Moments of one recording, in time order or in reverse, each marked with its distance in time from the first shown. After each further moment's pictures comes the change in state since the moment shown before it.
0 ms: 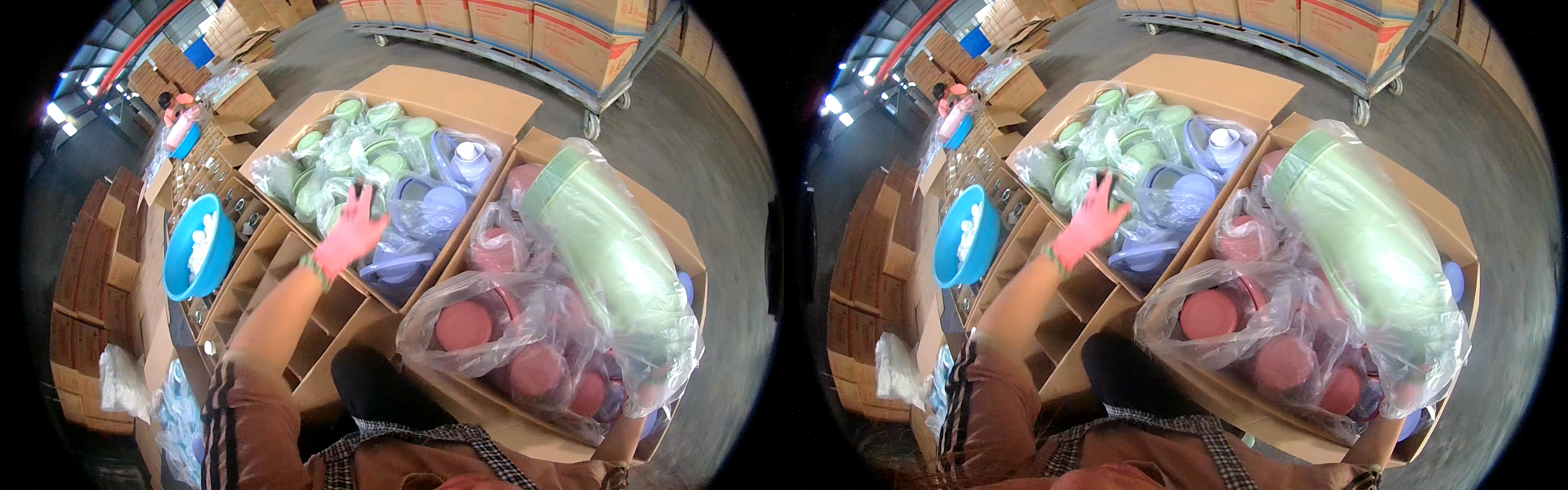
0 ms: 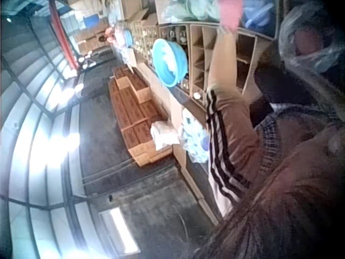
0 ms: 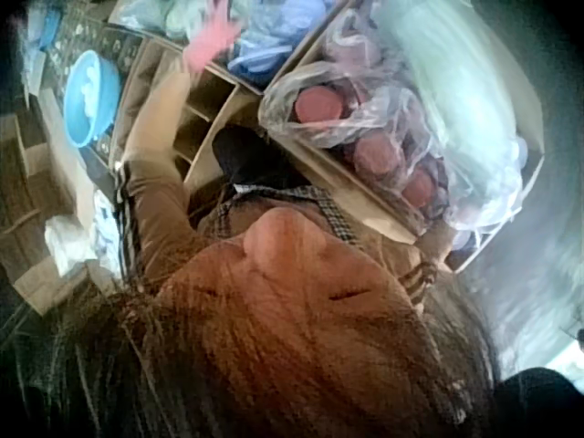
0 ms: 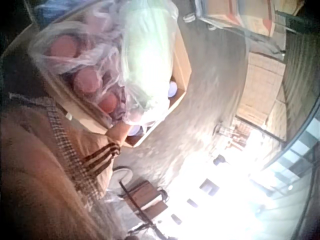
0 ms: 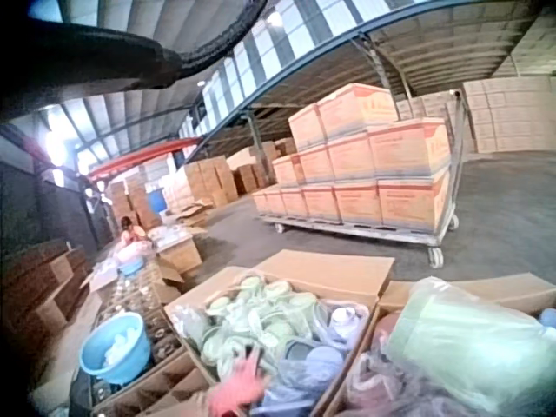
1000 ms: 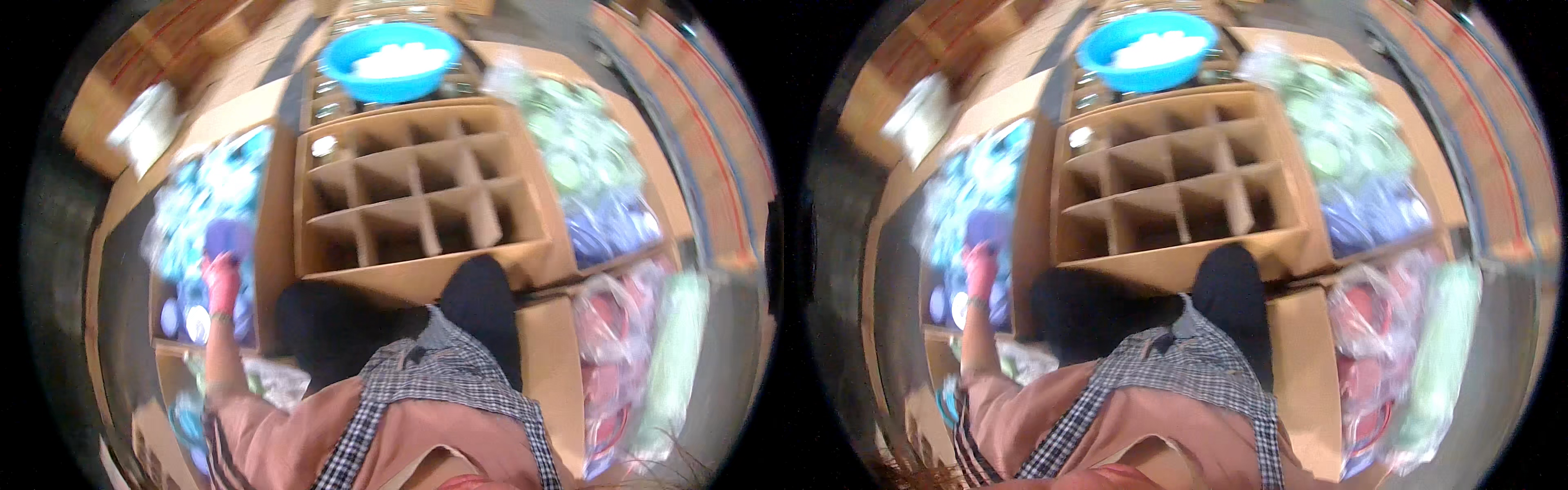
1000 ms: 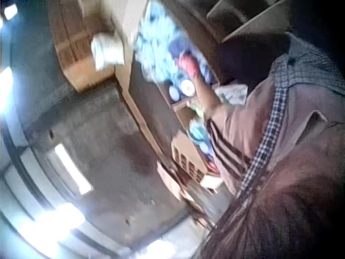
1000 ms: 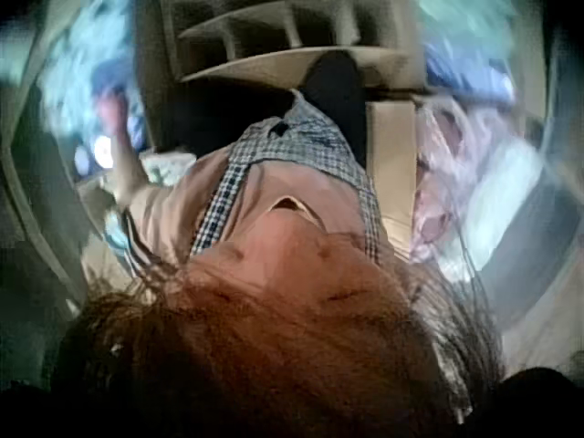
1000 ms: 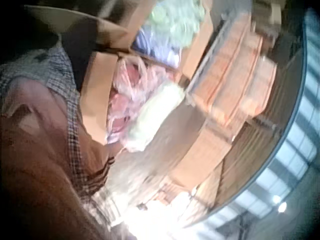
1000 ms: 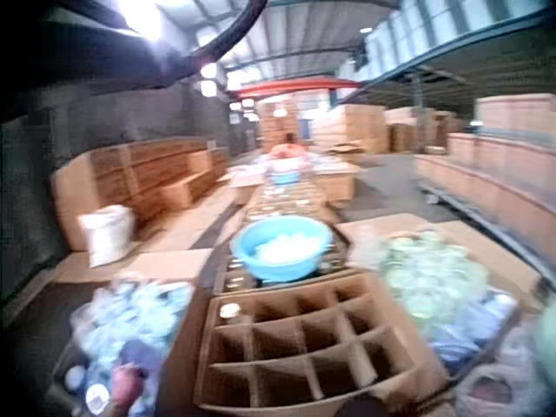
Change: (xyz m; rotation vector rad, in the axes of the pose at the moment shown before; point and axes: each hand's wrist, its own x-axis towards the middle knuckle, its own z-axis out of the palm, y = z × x) left_hand -0.679 -0.217 -0.165 0.632 0.223 -1.085; right_hand 0.074 0.076 0.018 0.388 -0.210 0.667
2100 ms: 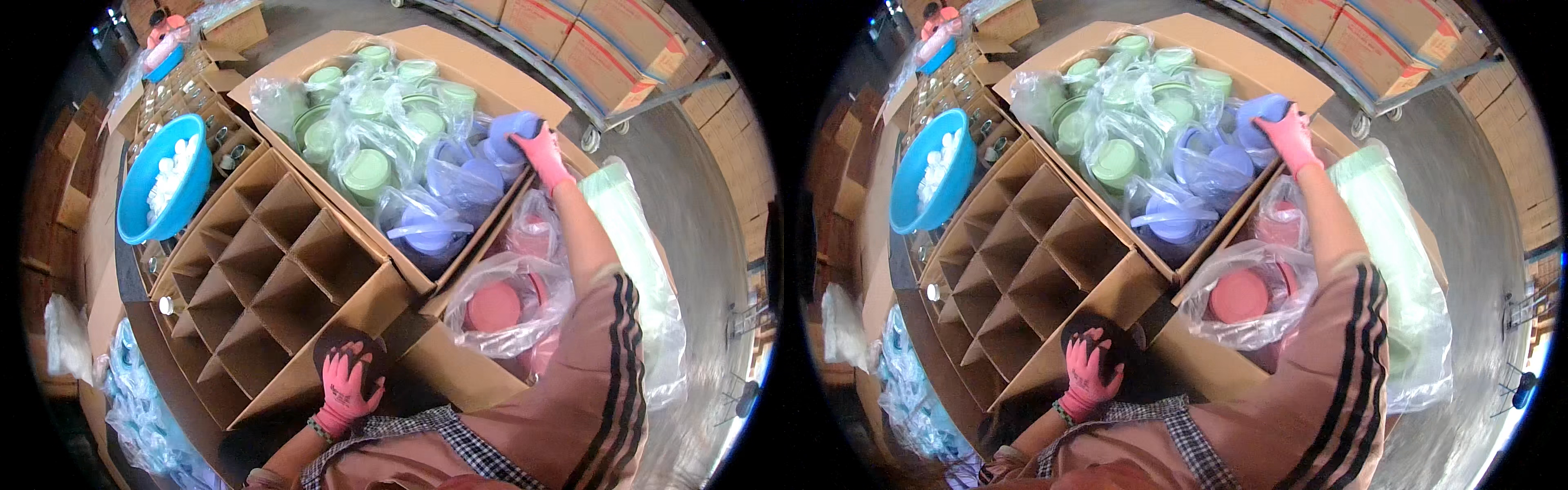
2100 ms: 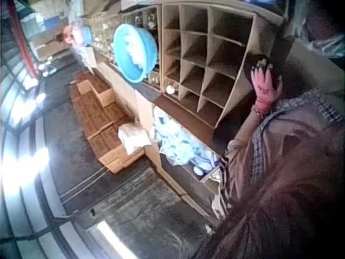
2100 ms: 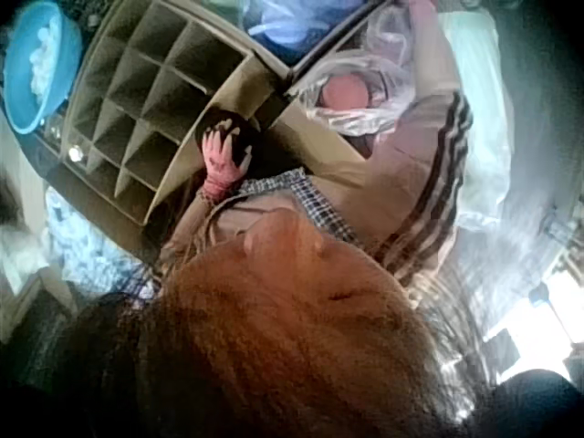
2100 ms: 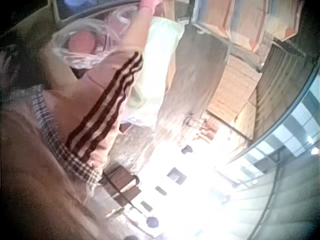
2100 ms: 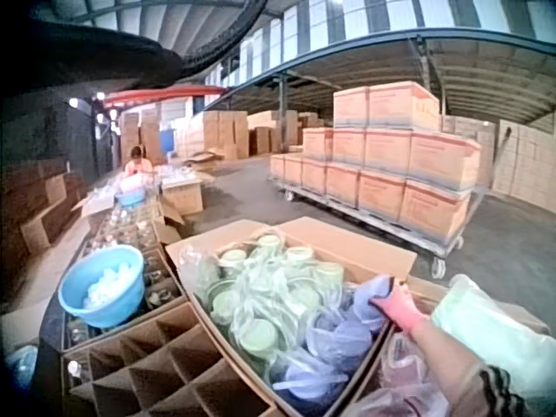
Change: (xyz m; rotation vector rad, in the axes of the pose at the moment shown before) left_hand -0.063 0.458 -0.023 -0.802 -0.275 1.025; right_hand -0.009 -0.331 0.401 -0.391 -0.246 -0.562
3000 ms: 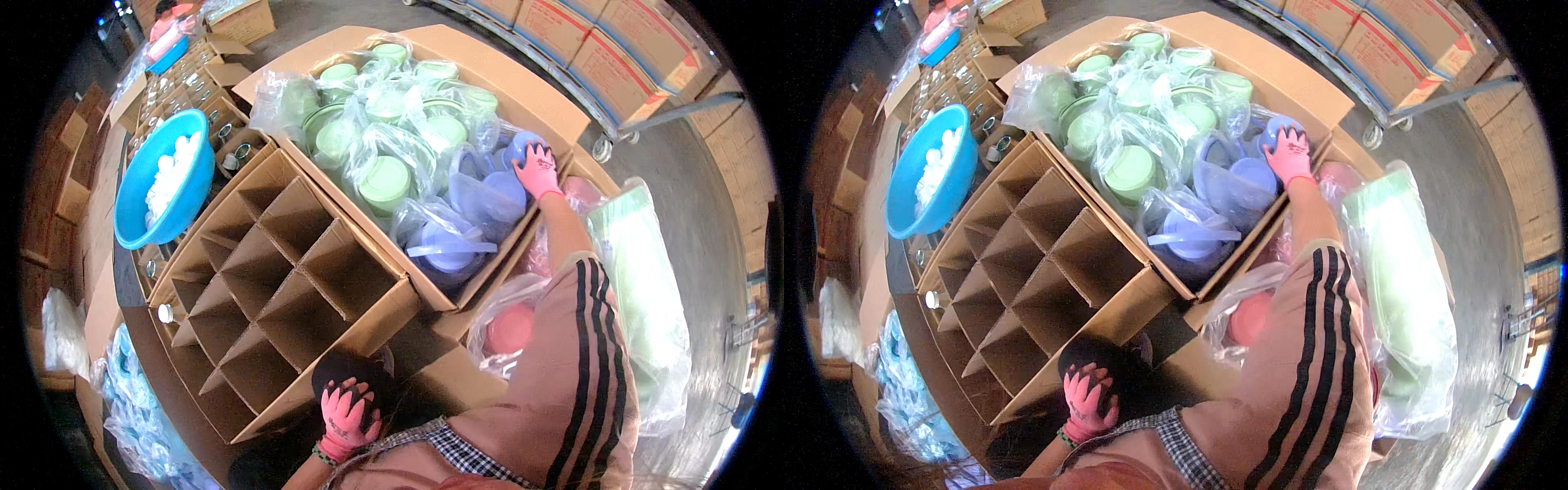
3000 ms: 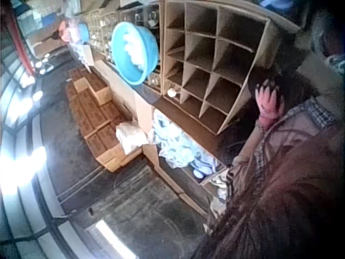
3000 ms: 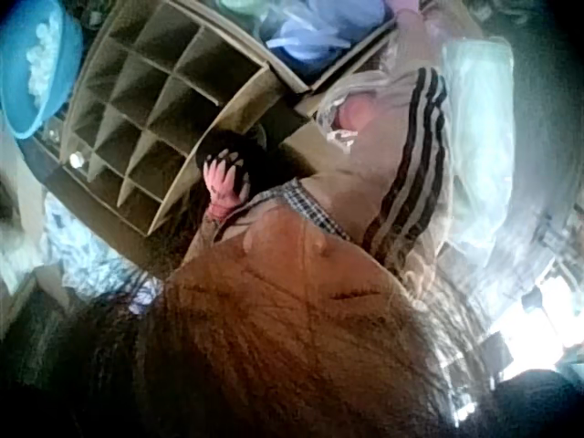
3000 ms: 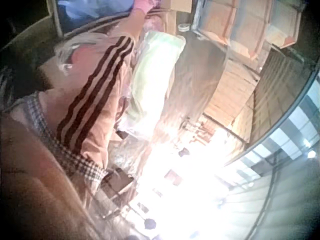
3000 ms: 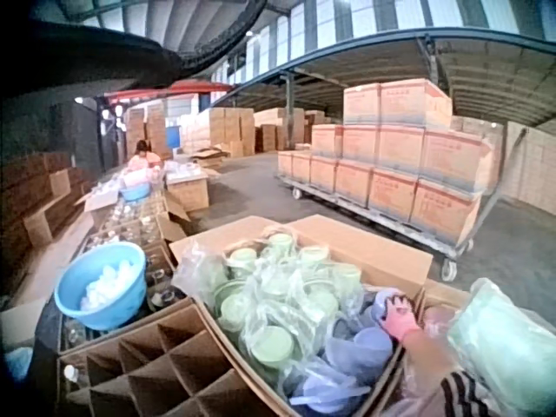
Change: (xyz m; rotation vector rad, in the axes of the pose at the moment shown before) left_hand -0.023 -0.015 -0.015 -0.021 0.039 -0.084; right_hand -0.003 -0.002 0.076 -0.495 -0.058 -0.366
